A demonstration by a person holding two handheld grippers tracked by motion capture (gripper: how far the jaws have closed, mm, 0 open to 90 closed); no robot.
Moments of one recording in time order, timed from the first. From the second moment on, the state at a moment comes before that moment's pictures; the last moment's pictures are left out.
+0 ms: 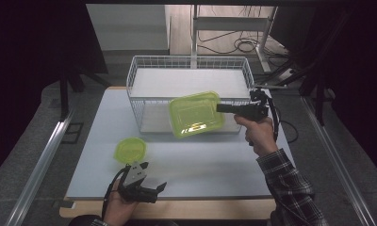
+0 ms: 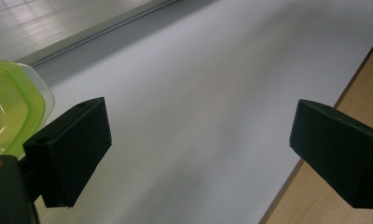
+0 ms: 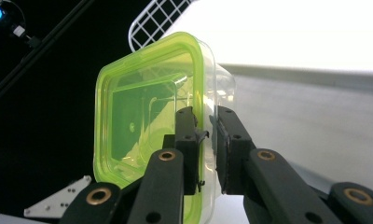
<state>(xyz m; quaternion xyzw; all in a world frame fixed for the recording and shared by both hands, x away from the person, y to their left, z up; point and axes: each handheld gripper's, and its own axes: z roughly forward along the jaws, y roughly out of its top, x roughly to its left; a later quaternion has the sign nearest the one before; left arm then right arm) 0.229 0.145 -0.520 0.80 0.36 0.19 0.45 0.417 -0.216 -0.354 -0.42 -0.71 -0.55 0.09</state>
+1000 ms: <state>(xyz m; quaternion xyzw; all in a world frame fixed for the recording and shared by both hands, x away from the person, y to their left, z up) 0.229 0.147 -0.520 0.79 0.36 0.19 0.46 0.459 -0.198 -0.305 -0.45 -0.69 -0.57 -0.01</state>
